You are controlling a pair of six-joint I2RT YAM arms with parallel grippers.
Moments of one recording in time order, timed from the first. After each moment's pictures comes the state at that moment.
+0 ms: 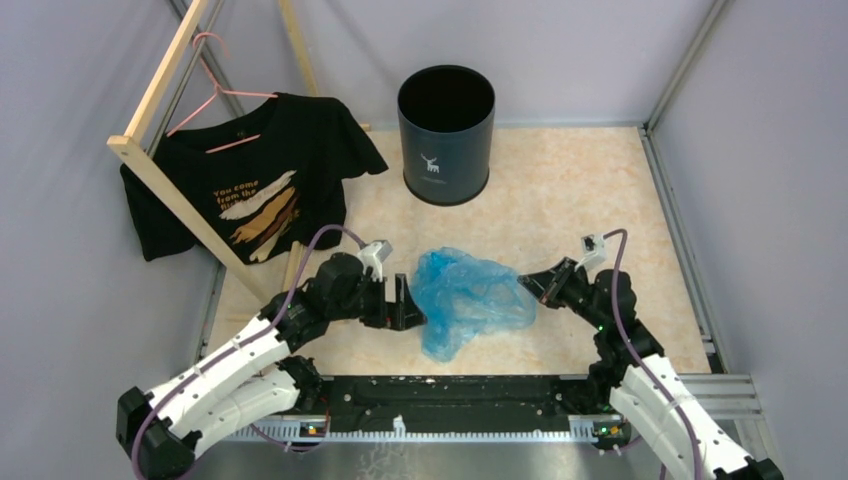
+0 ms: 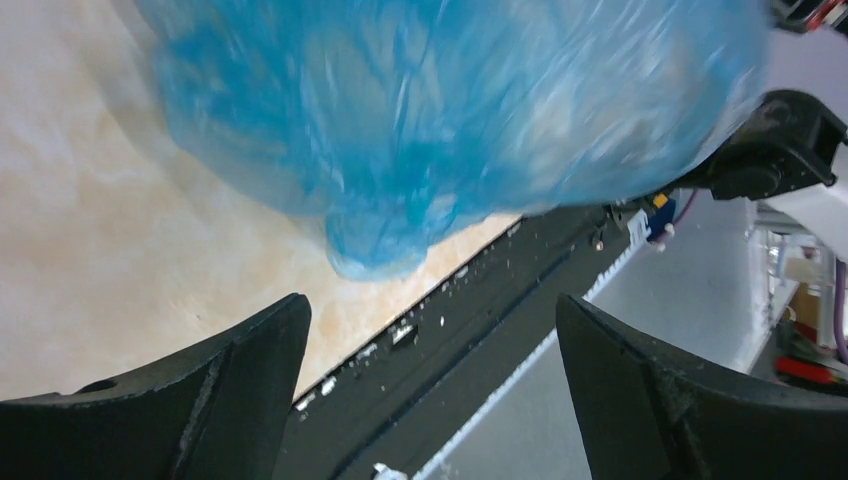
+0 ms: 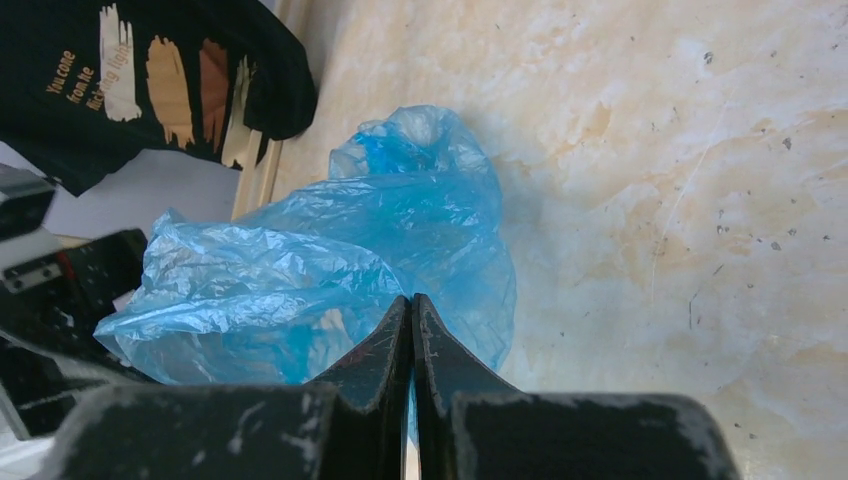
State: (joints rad) left arm -0.75 0.82 0.66 -0.51 0.26 -0.65; right arm 0.33 0.47 0.19 0.01 -0.31 0.82
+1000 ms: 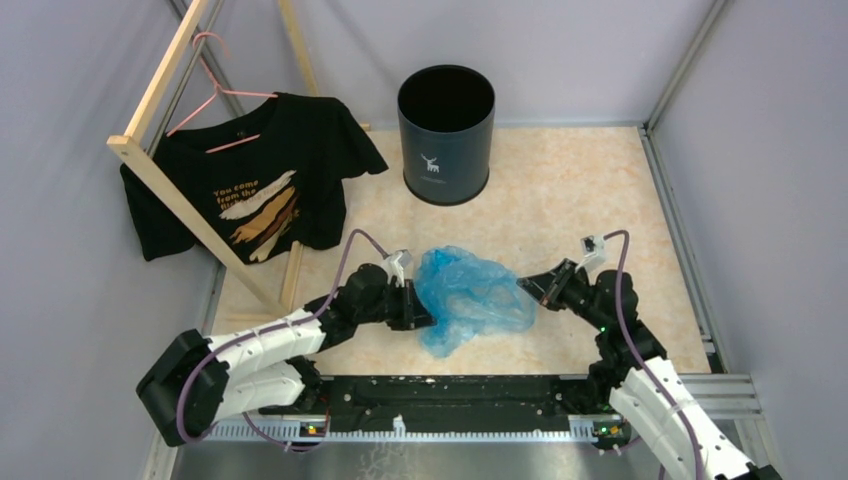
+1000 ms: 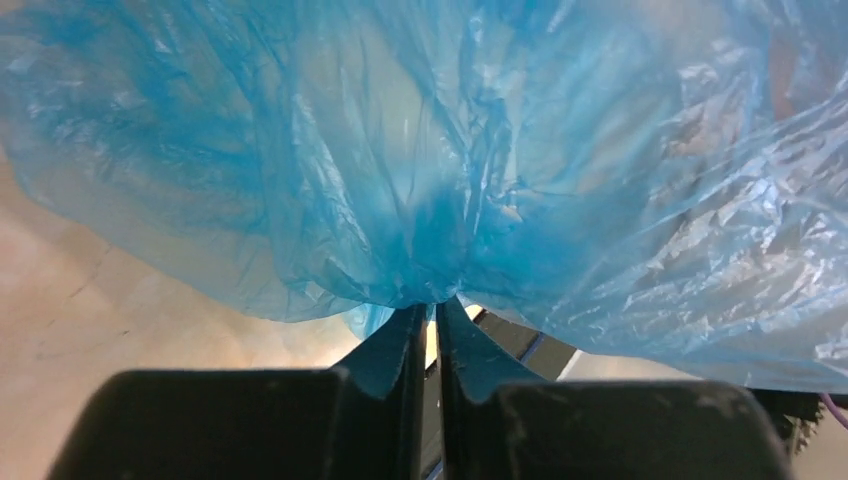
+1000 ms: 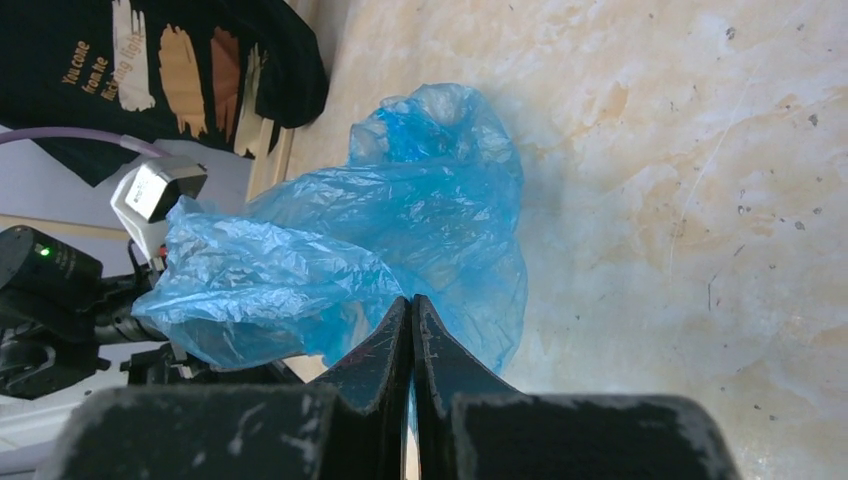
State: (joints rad) left arm -0.80 1.08 0.36 0.15 0.33 -0.84; right arm 0.33 0.44 0.21 -0.05 -0.34 0.83
